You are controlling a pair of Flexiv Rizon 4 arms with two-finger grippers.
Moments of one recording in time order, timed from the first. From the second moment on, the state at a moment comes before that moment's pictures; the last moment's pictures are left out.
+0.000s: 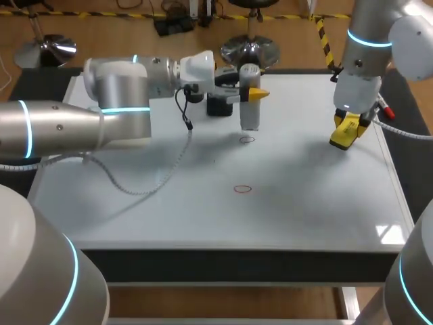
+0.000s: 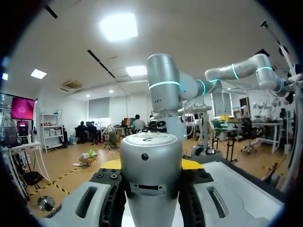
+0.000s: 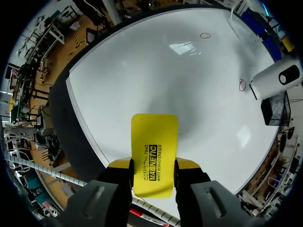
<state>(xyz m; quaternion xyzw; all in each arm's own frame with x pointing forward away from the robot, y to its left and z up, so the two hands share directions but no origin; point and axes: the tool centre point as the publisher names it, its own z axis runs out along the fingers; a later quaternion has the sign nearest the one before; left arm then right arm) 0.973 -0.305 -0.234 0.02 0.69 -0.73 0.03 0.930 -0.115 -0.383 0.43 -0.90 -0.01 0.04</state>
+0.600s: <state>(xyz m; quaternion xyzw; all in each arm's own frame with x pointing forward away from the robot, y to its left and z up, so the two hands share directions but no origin) 1.028 -0.307 -0.146 0.03 0.69 -0.72 0.03 0.930 -0.115 -0.383 0.43 -0.90 -0.01 0.04</state>
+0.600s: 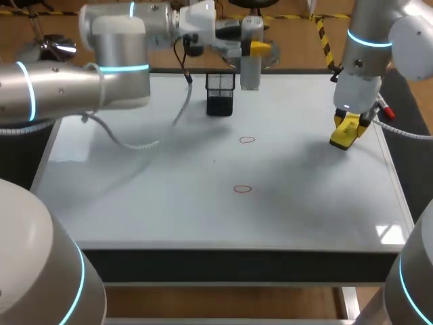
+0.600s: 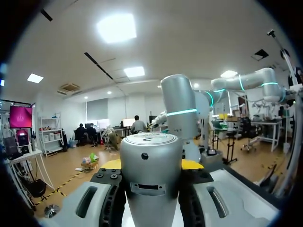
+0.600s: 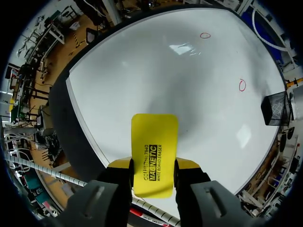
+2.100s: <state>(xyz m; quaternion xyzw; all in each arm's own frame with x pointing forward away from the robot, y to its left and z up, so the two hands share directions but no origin) 1.117 -0.311 -0.125 0.07 0.68 -0.73 -0.04 0.930 -0.115 -0.383 0.43 -0.90 -0.01 0.04</state>
